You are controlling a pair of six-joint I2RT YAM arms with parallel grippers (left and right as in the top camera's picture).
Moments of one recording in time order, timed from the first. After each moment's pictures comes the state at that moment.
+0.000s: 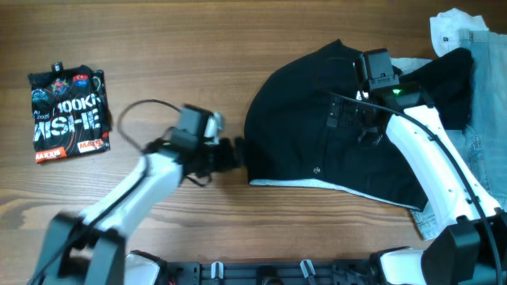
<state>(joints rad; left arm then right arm) -0.40 1.50 0.76 -0.42 0.43 -0.61 0.20 1.55 1.24 -0.95 0.14 0.36</state>
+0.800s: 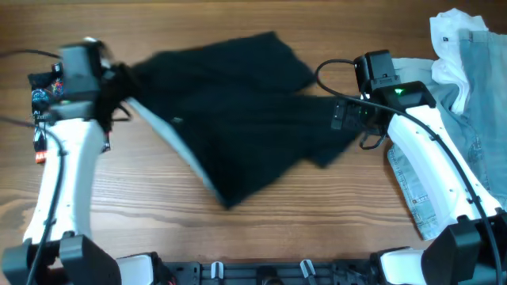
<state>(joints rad) 0.15 1.49 1.22 -0.54 0.05 -0.47 0.19 1.55 1.24 -0.99 0.18 0.36</state>
